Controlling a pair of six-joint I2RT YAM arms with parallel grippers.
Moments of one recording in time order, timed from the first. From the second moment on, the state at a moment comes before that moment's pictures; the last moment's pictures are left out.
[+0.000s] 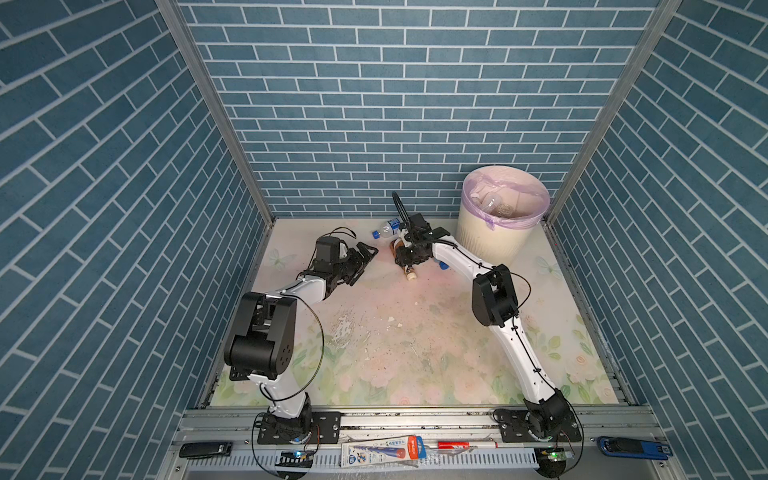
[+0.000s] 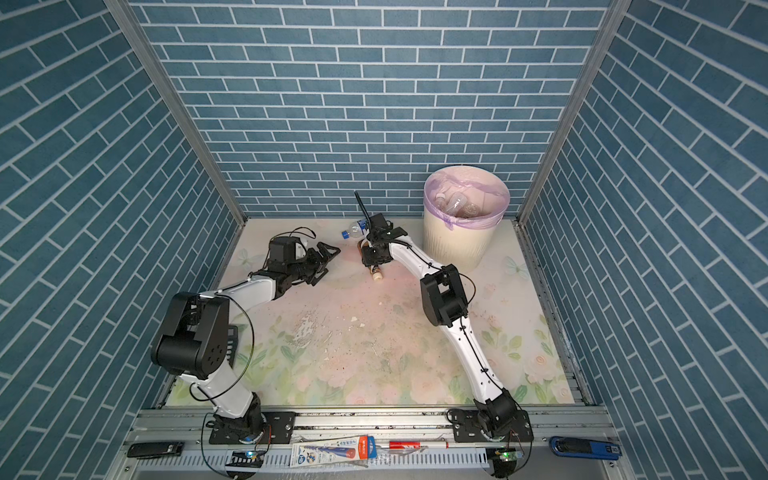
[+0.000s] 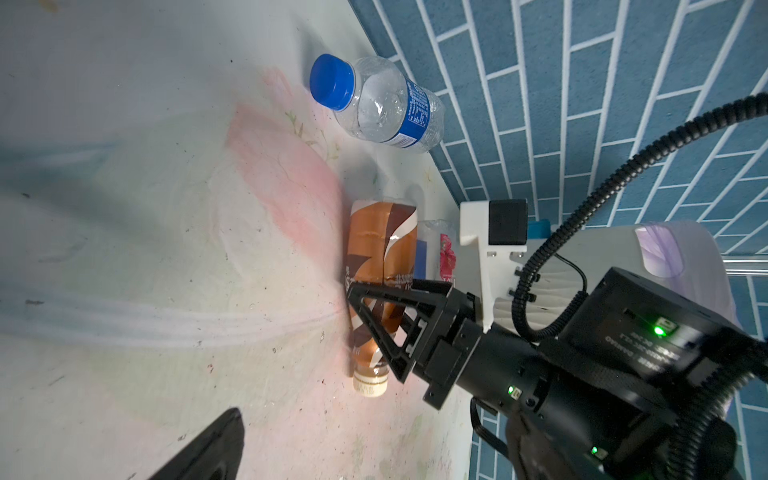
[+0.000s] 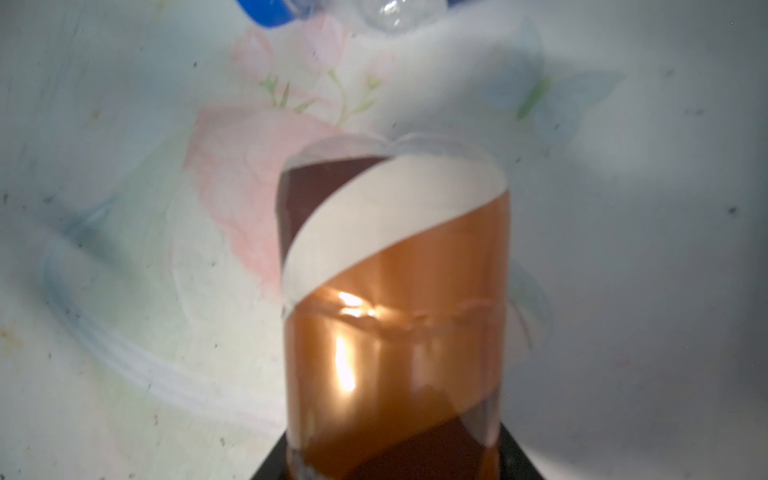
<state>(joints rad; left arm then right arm) -0.18 1.72 0.97 0.18 0.48 -1.02 0.64 2.57 2.31 -0.77 -0.18 0.21</state>
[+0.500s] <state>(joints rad) -0.18 1.70 0.97 0.16 0.48 -1.01 0.68 2.34 2.08 -0.72 -0.17 0.21</state>
